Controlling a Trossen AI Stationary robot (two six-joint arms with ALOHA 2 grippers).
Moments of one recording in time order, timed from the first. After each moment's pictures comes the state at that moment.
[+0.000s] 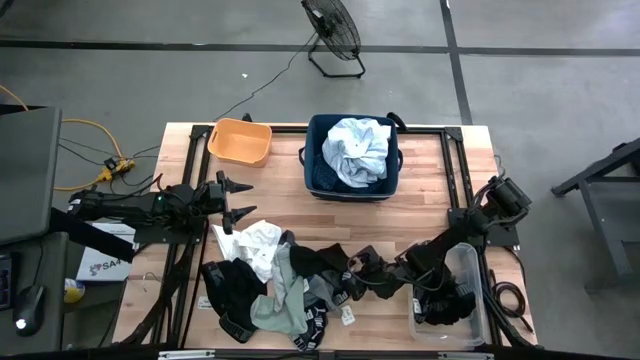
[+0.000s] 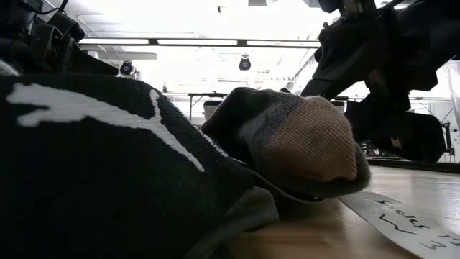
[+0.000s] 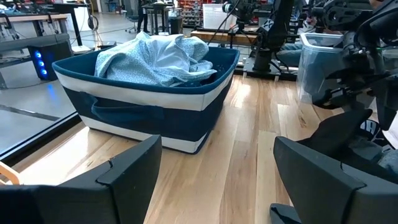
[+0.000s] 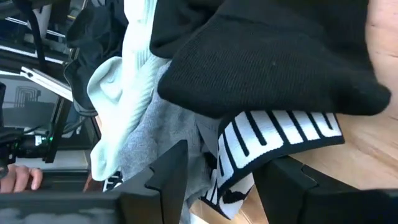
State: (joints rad) left arm -0.04 0.09 0.05 -0.05 -0.30 -0.07; right arm 0.56 1.78 0.81 0.28 0.39 1.46
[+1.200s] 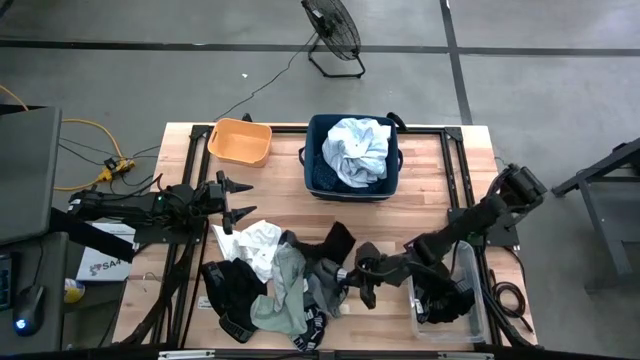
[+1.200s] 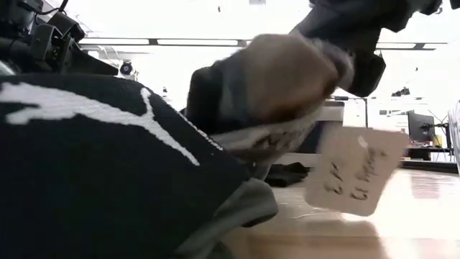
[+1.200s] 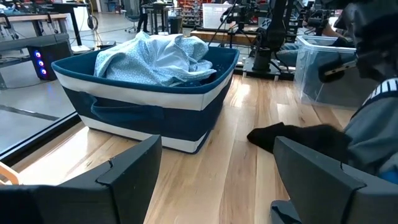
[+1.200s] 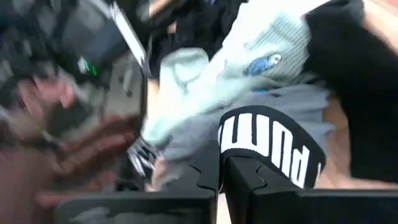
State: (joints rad) left arm -0.04 0.09 0.05 -0.05 -0.30 -0.07; right arm 0.53 1.61 0.81 0.31 0.27 0.84
